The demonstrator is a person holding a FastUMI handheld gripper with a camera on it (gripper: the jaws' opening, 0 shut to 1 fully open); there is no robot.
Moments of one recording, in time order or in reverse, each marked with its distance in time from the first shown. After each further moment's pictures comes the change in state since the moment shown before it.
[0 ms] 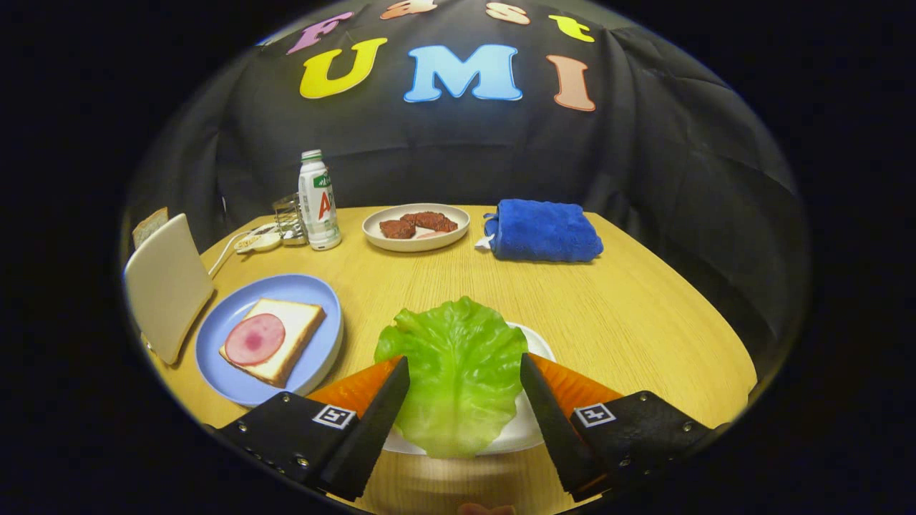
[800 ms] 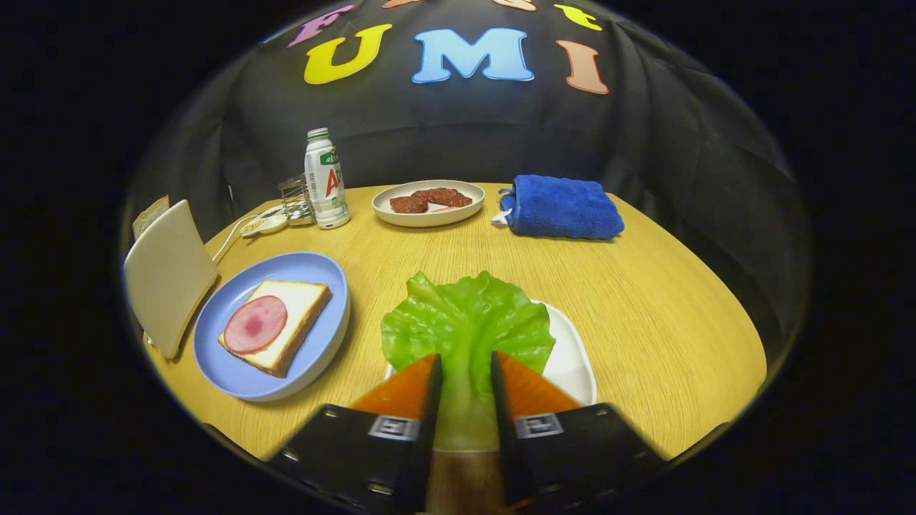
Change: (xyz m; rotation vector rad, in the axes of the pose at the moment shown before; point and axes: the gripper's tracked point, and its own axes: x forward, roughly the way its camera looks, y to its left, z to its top) arm 0.011 0.011 -0.005 0.074 0.032 0.046
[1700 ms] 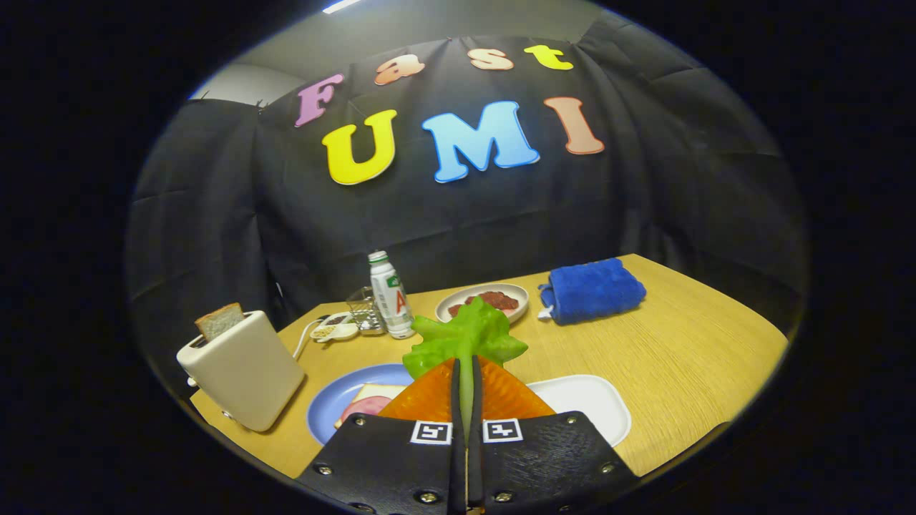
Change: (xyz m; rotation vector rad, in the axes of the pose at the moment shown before) arm -0.081 0.084 0.093 0.069 -0.390 0.206
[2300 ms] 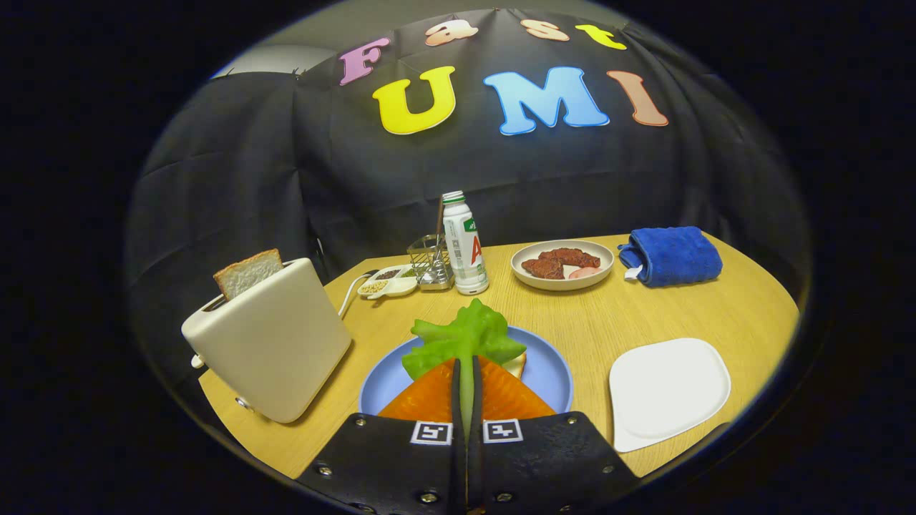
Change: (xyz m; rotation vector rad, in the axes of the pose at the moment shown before) arm 0.039 0.082 -0.080 -0.044 0.199 0.122
